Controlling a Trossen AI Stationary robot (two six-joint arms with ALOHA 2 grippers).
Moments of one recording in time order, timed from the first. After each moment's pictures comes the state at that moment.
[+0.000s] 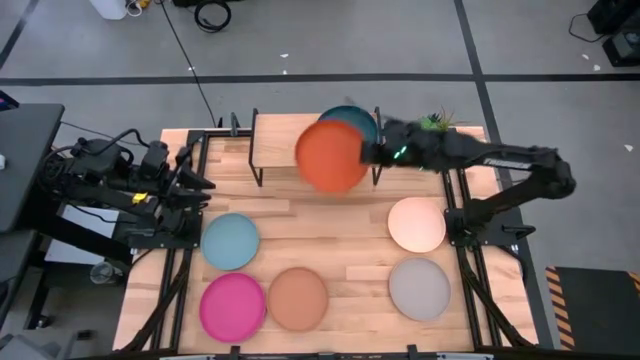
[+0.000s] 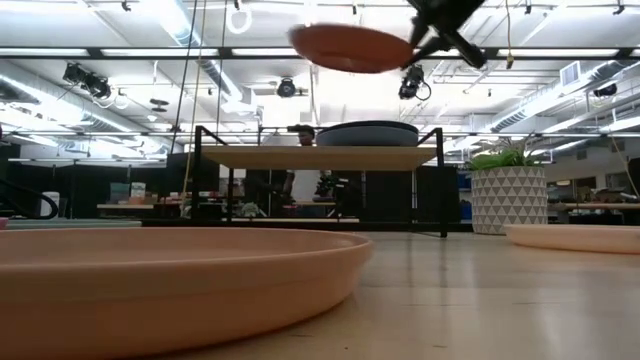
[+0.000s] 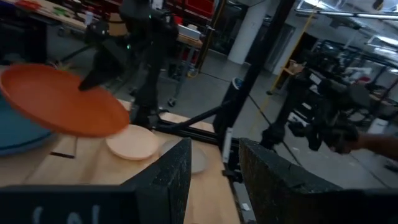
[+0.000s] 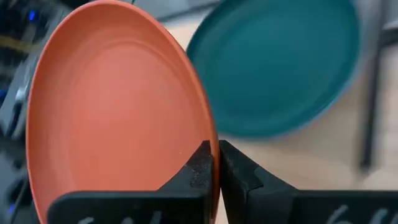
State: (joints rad) left arm -0.26 0.63 1.18 -0.60 -0.15 -0.36; right arm -0.21 1.24 1.25 -0.68 0.33 1.13
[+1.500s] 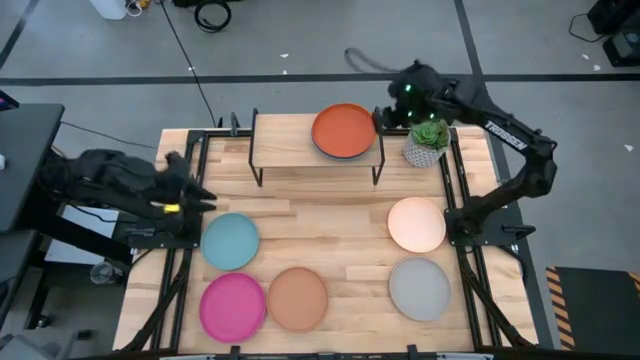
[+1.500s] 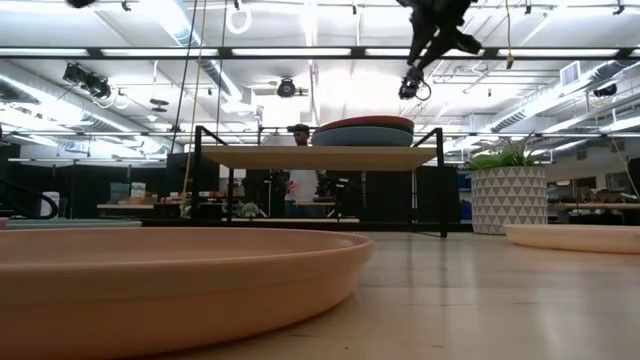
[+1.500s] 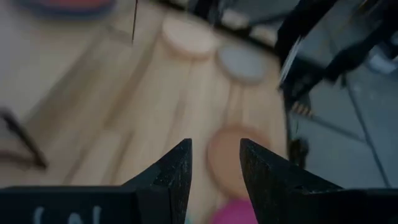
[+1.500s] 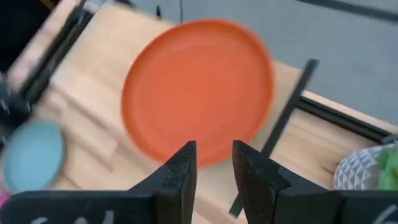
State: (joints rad) left arm -0.26 0.65 1.15 -1.05 -0.18 -0.55; right arm -0.52 1.42 1.69 -1.12 0.09 0.55
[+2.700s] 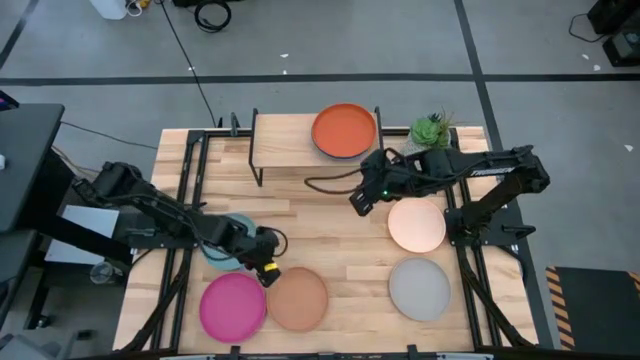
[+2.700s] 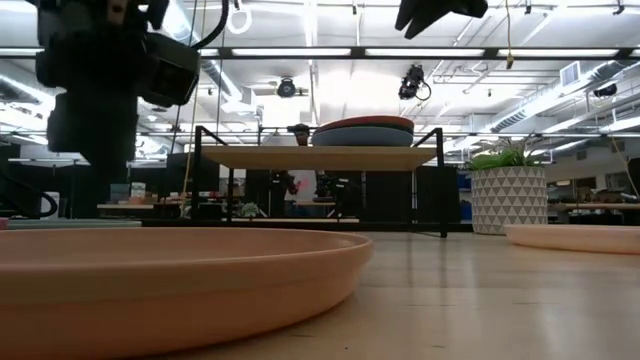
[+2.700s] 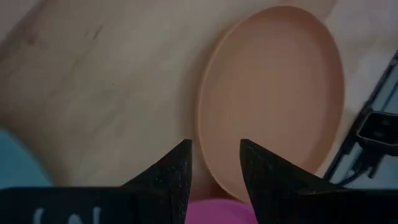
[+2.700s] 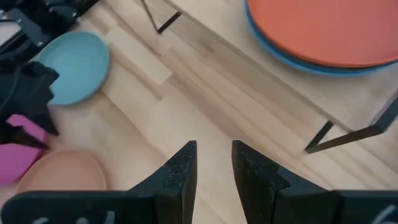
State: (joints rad) left arm -0.40 1.44 0.79 -0.36 0.02 -1.16; right arm 0.13 1.50 1.62 -1.15 0.43 0.86
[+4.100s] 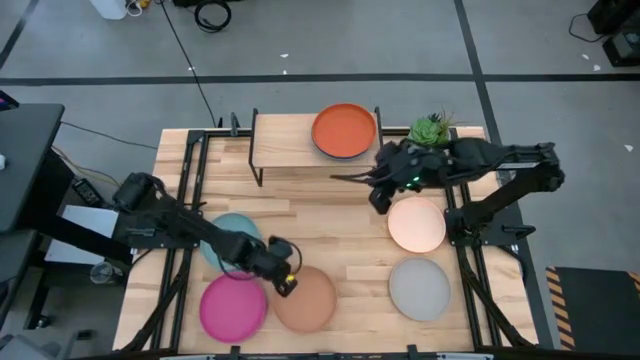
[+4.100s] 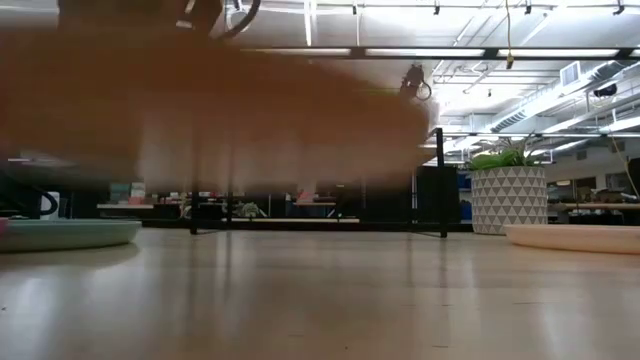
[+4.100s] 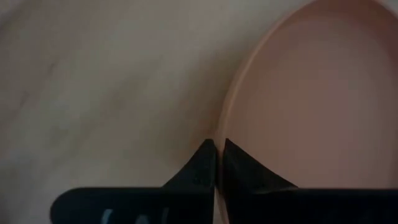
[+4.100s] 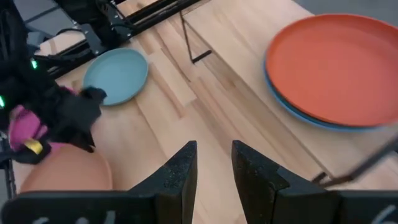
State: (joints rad) left arm -0.44 1.64 0.96 -0.37 -0.12 -1.21; right arm 0.14 1.35 1.63 -1.08 0.40 0.59
